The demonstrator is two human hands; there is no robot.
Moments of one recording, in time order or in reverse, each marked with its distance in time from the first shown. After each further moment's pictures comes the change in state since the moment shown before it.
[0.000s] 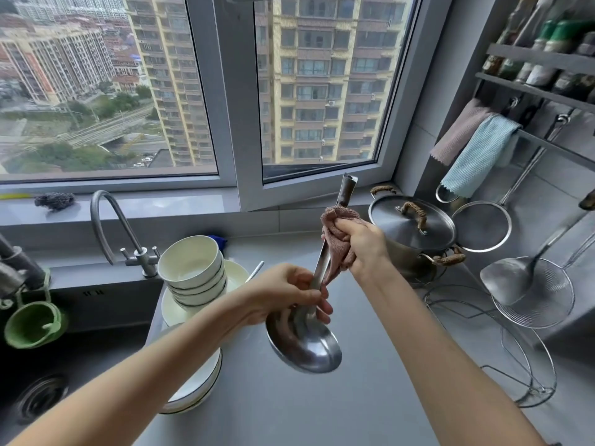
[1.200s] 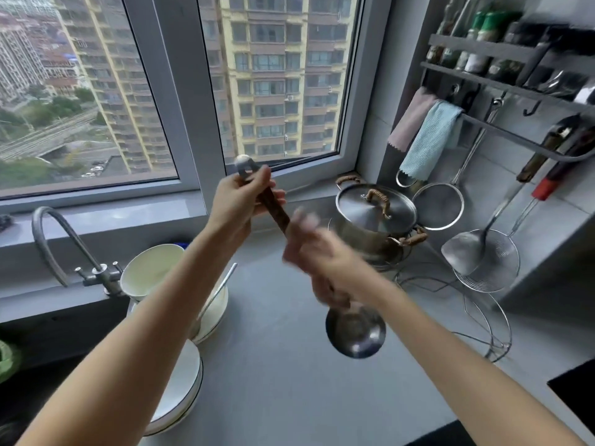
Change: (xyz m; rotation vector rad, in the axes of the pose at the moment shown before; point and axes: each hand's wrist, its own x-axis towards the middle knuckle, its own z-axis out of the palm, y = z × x) left_hand 0.036 0.078 -0.030 -0.315 0.546 0.450; right_hand -0.028 0.008 -0.051 -0.783 -0.397 -0.256
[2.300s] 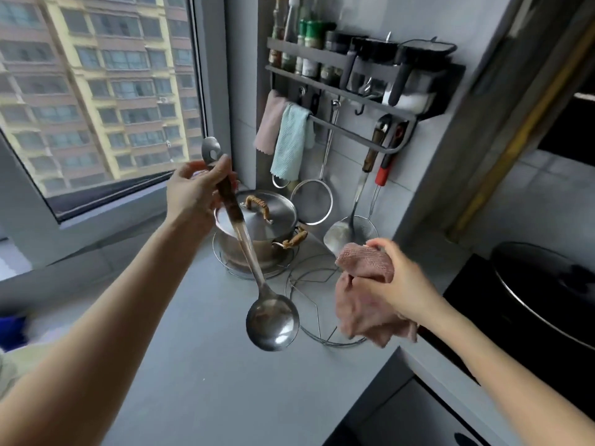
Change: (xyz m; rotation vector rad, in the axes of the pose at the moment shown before) left_hand 0.054 -0.034 0.149 -0.305 -0.171 -0.096; right_hand -0.143 0.027 -0.181 -0.542 0.586 0.304
